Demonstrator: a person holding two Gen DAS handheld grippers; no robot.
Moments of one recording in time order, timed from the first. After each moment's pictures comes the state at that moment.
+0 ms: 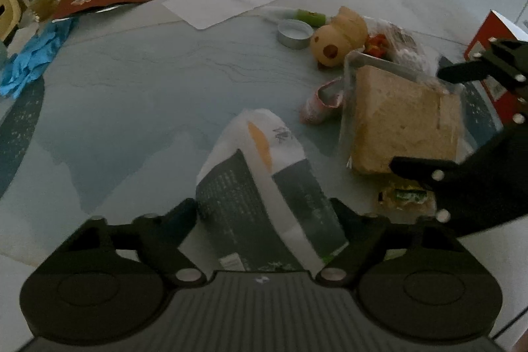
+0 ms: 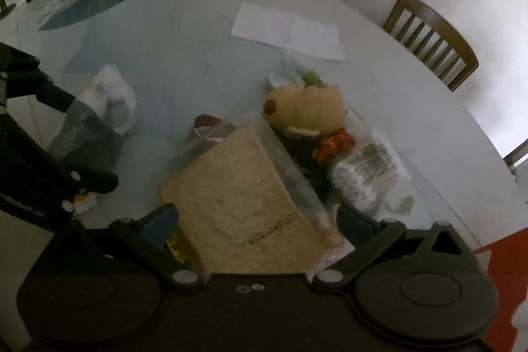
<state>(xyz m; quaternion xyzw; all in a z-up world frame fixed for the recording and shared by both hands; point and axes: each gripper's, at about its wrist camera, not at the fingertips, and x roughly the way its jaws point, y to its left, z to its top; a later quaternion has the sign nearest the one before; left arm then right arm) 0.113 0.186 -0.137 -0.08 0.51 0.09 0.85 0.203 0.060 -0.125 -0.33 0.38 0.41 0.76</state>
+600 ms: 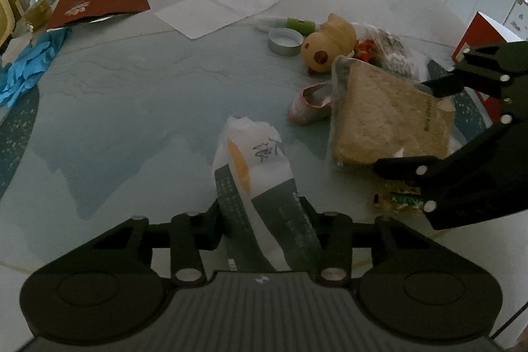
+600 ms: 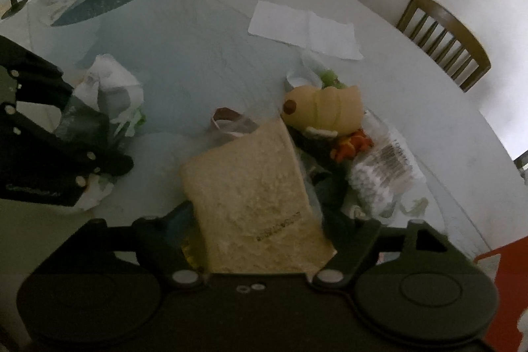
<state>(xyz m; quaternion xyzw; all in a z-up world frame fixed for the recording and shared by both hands) 0.107 0.189 -0.135 -0.08 0.49 0.07 0.87 0.196 0.061 -0.121 -0.33 0.38 0.42 0.75</state>
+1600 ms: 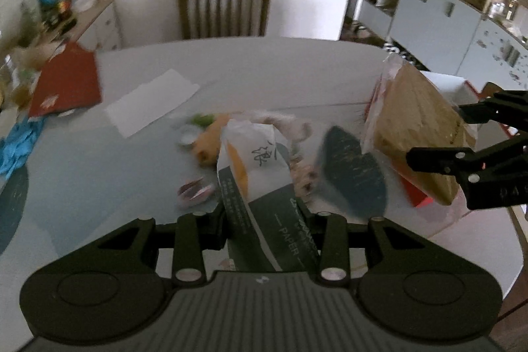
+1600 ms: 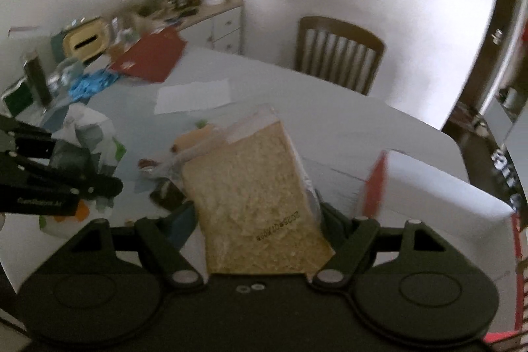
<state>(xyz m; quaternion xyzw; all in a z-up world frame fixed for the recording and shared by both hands) 0.121 0.076 -0.020 -0.05 0.41 0.03 0.91 0.206 -0.120 -0.004 -0.16 0.35 0.34 0.86</state>
